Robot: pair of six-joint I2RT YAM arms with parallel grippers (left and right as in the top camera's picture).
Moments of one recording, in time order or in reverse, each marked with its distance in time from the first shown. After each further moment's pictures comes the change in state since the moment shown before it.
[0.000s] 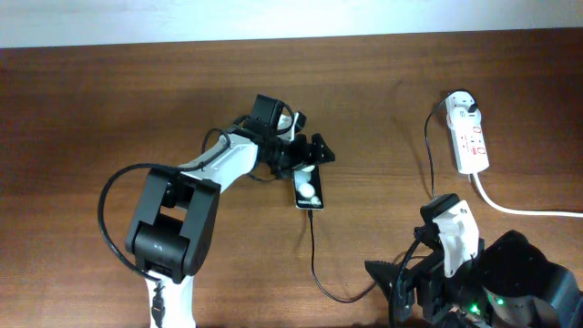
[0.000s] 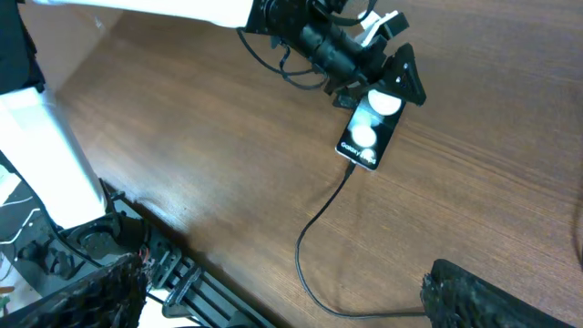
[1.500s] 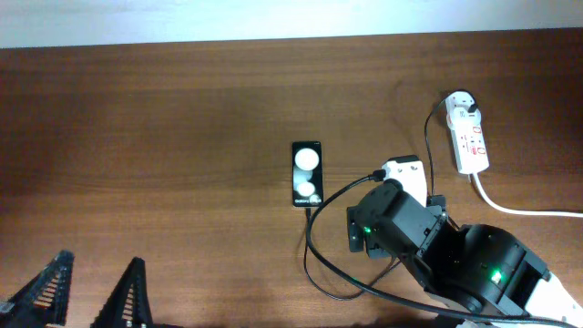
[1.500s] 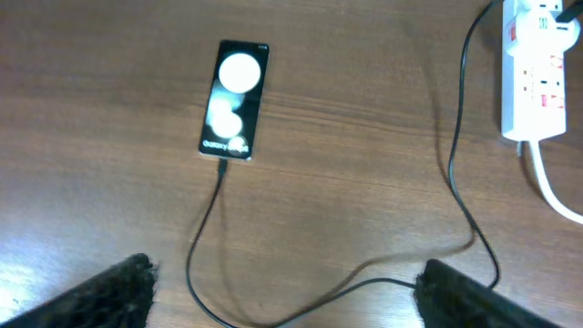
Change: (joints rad) left arm 0.207 -1.664 0.105 -0.679 -0.663 0.195; right arm -0.002 0.338 0.000 -0.053 0.350 0.246
